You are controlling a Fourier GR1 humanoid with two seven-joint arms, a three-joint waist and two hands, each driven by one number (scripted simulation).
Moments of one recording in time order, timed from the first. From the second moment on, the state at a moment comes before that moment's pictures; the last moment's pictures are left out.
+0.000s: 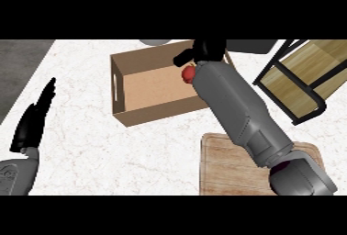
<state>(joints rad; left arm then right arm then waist) -0.20 0.34 0.12 -1.31 -0.24 0.08 0.05 -1.25 0.00 0.15 -0.40 0.62 -0.61 0.63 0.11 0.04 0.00</state>
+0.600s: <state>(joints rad) -0.21 0.34 0.12 -1.30 -0.26 0.09 0.05 -1.27 0.00 0.08 -0.37 0.50 -0.86 0.38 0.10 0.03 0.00</state>
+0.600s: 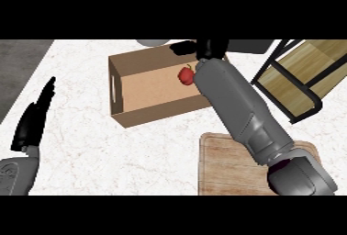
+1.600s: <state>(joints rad) -0.07 0.36 0.21 -1.33 -0.23 0.09 0.04 -0.84 -0.12 0.06 -0.92 0.36 -0.78 0.19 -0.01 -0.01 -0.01</state>
